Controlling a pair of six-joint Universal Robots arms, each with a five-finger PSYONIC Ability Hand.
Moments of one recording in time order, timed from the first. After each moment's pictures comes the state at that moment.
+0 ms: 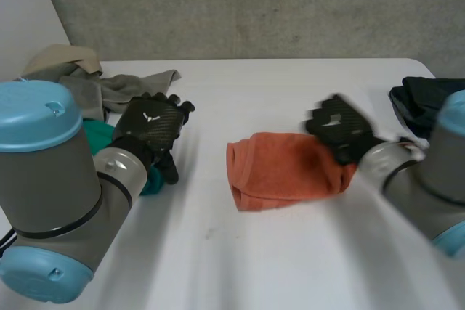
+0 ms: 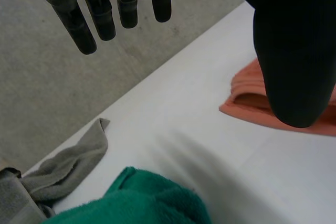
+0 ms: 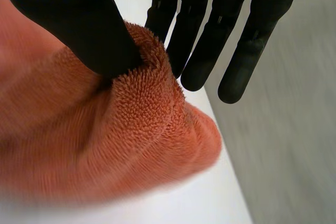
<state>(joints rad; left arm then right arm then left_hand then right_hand) 4.11 -1.83 -1.55 3.17 -1.71 3.44 1.92 -1.19 1.63 -0.25 1.17 2.25 0.19 0.20 0.21 0.20 0.04 1.05 1.15 1.18 1.19 1.00</state>
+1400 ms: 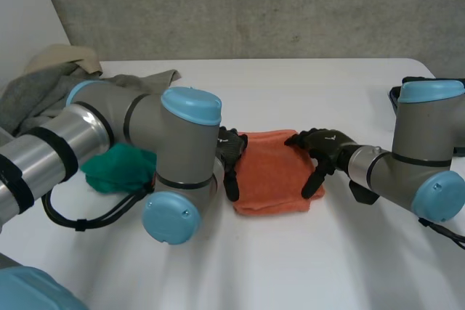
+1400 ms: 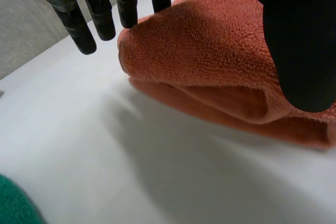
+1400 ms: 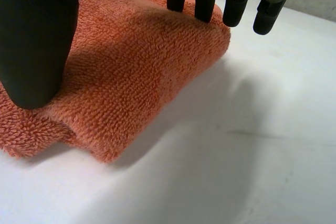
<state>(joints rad) 3.96 -2.48 -0.80 2.82 -1.76 3.34 1.87 -0.86 1.24 0.17 1.22 2.91 0.19 0.20 0.21 0.20 0.04 0.22 0.20 0.20 0.20 0.04</state>
